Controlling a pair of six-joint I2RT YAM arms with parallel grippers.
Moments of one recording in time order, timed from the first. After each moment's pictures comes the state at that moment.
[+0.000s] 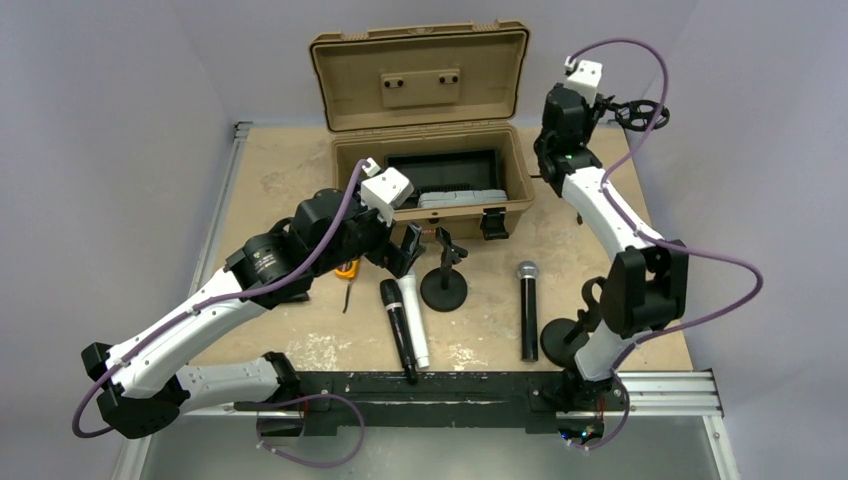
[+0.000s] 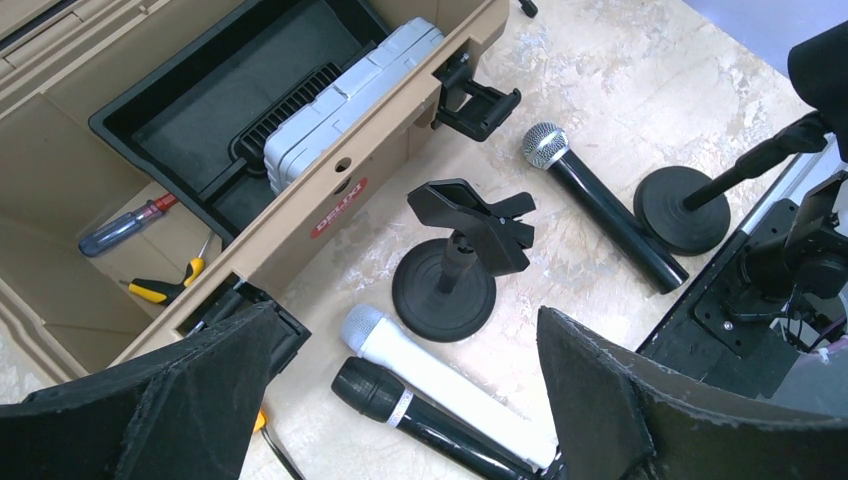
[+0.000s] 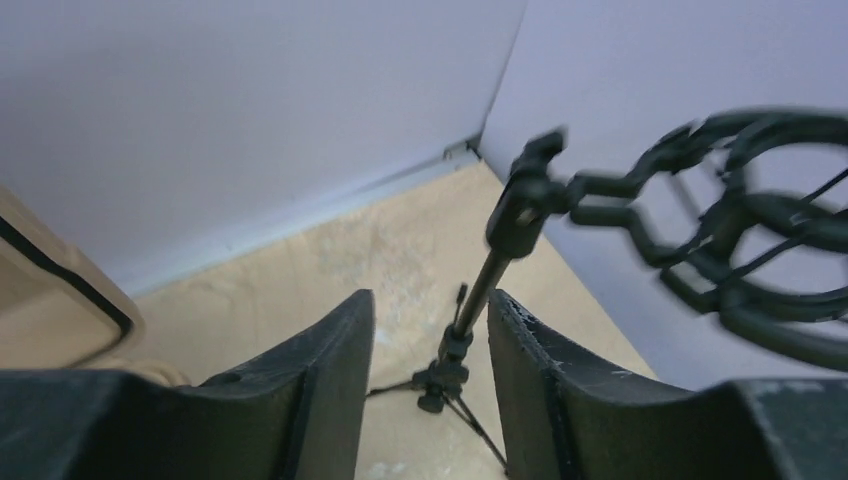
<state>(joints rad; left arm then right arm) -0.93 1.07 1.29 -0.62 -0.13 -0.11 0.22 1.72 1.45 0.07 0.80 0.01</state>
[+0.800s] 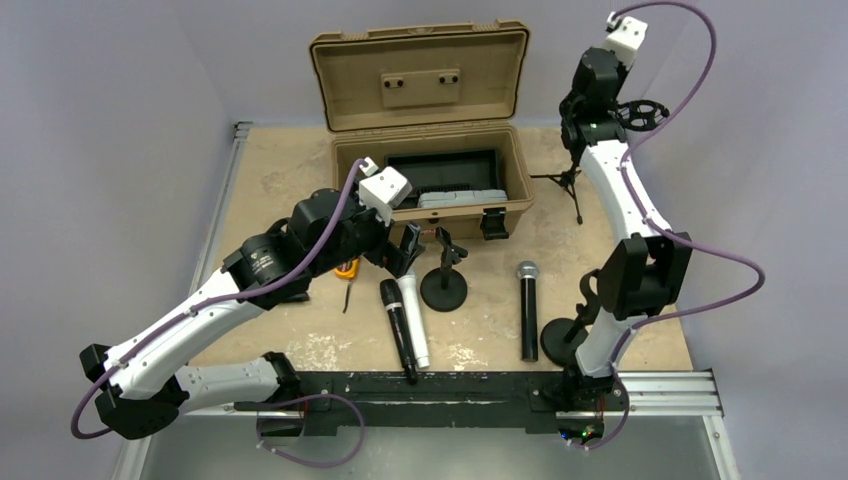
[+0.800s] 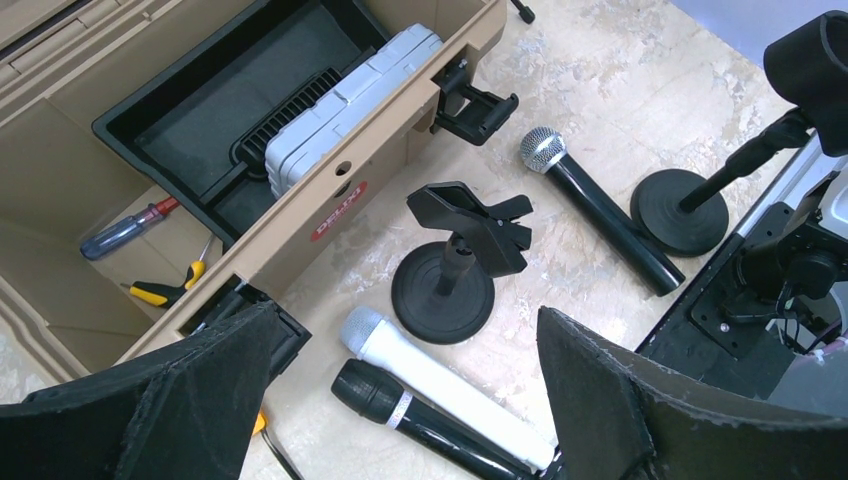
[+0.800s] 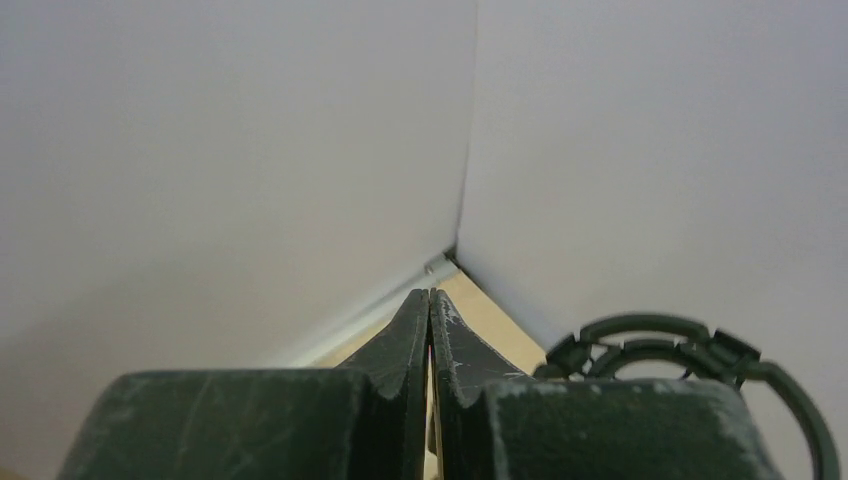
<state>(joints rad) -0.93 1.06 1.29 -0.62 -0.13 -0.11 0.12 1.79 1.81 0.08 0.80 -0.01</state>
